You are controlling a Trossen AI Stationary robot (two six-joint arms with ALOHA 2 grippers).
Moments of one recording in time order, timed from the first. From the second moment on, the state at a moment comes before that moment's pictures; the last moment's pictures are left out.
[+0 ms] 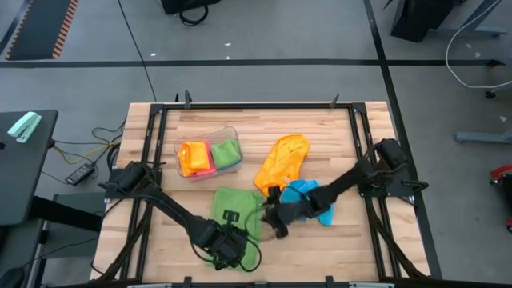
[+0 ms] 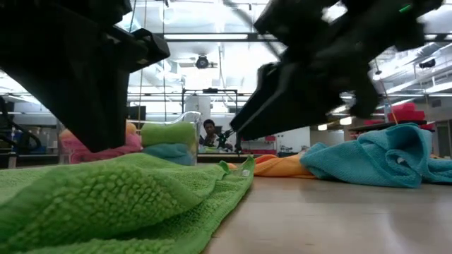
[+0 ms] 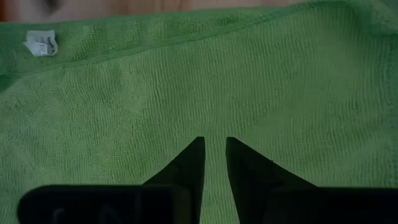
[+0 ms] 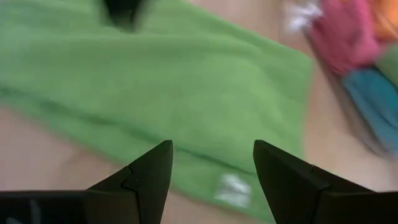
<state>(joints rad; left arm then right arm) -0.63 2.00 1.43 -0.72 -0.28 -0.35 0.37 1.87 0.93 0.26 0.38 -0.06</state>
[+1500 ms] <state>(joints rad) -0.63 2.00 1.43 -0.73 -0.28 -0.38 0.20 2.00 0.93 0.39 0.35 0.03</state>
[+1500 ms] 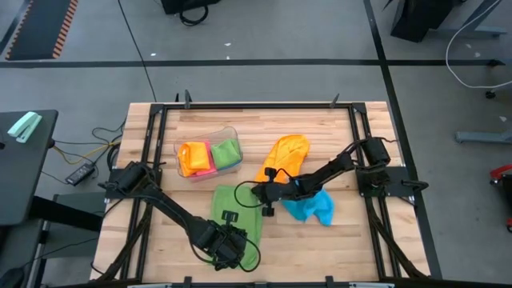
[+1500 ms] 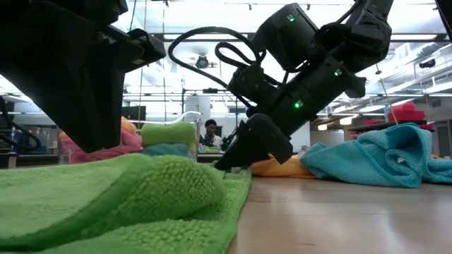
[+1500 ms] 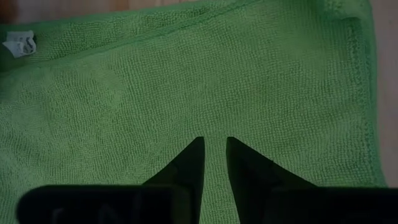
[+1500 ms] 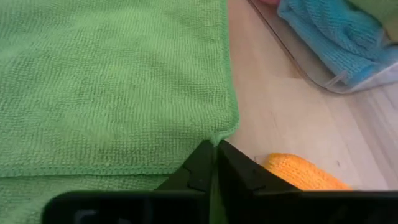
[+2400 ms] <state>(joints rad) -0.63 2.00 1.43 -0.73 -0.28 -0.39 0.26 1.83 0.93 0.09 0.39 0.14</state>
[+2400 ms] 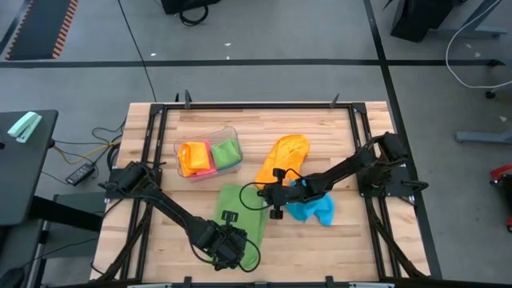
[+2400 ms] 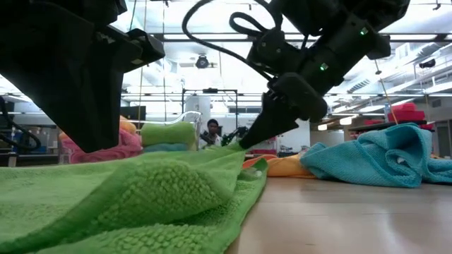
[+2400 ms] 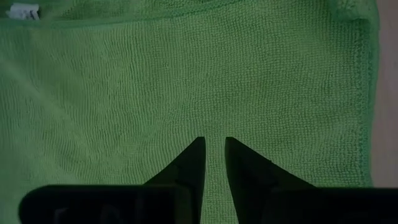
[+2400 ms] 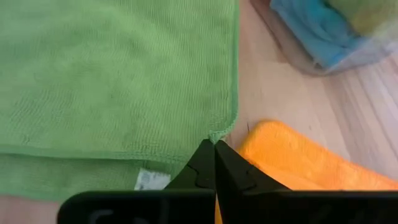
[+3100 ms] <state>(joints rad) -0.62 2.00 1.43 -0.82 -0.37 -0.46 0.26 1.83 0.93 -0.03 0.35 0.25</state>
